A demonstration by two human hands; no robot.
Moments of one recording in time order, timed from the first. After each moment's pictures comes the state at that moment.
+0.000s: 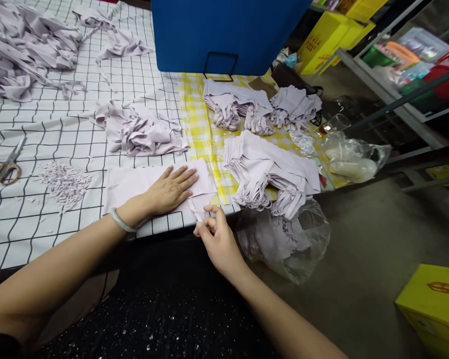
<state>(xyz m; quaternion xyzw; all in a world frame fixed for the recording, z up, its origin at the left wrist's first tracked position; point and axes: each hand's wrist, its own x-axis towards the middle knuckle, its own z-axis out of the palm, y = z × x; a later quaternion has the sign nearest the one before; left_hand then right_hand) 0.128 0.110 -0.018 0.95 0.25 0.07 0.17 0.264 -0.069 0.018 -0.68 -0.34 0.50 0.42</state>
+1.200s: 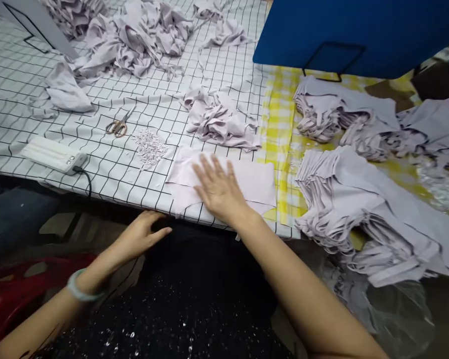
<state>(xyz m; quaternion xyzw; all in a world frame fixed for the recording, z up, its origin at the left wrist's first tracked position) -0.027 -0.057 -0.019 0.67 0.64 0.13 0.35 0.217 0.054 -0.009 -0.46 -0.87 0.12 0.09</state>
